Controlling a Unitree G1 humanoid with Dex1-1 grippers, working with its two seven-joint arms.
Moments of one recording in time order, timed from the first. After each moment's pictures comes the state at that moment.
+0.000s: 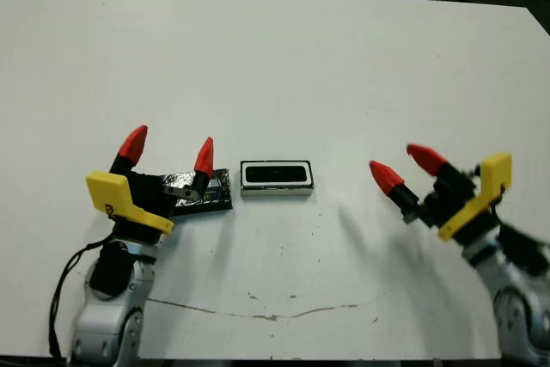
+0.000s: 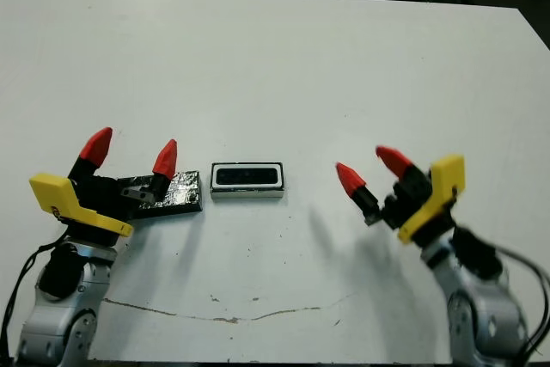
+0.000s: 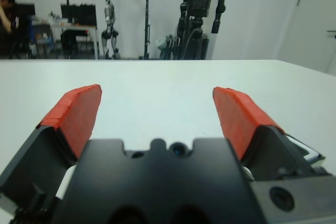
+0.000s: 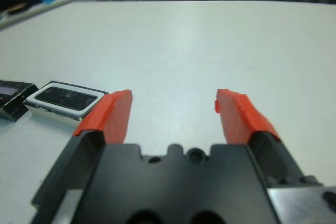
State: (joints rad) left arm 0.06 0.22 0.05 -0.32 -0.22 -0.06 -0.25; right arm 0.11 -0.24 -0.21 -0.35 0.41 0.34 0.48
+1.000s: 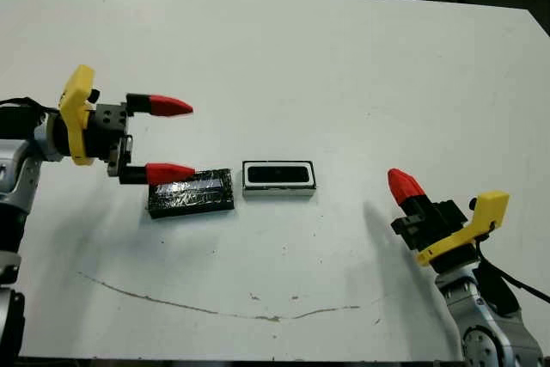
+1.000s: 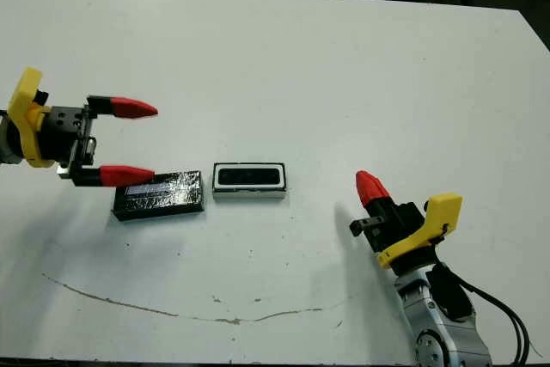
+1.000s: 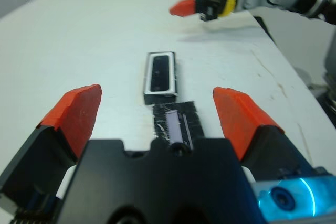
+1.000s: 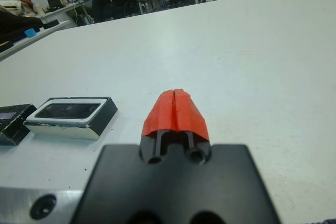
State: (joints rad) left arm -0.64 0.76 -0.06 0.42 -0.44 0.11 -1.59; right arm 0.17 -0.18 -0.14 -0.35 0.45 0.26 0.37
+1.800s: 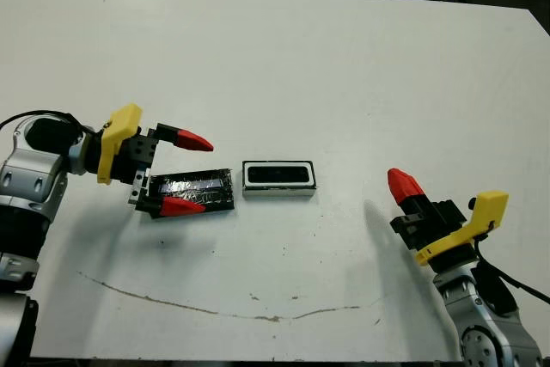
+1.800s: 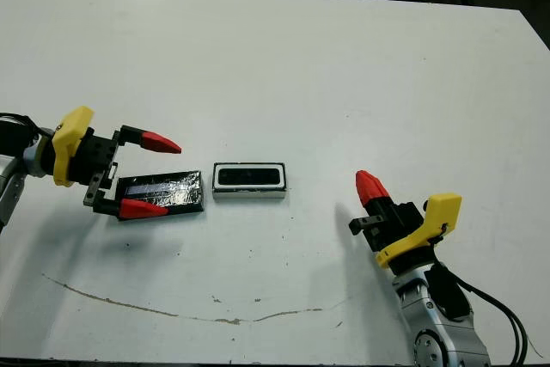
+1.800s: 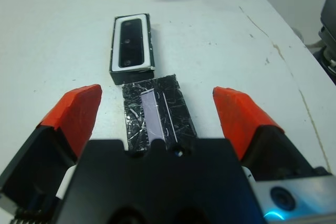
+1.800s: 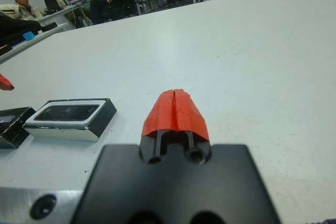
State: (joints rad) left arm -0.58 0.72 -0.14 0.41 -0.30 -0.02 -1.58; right arm 0.17 -0.18 -0.13 -0.35 0.46 0.26 0.35
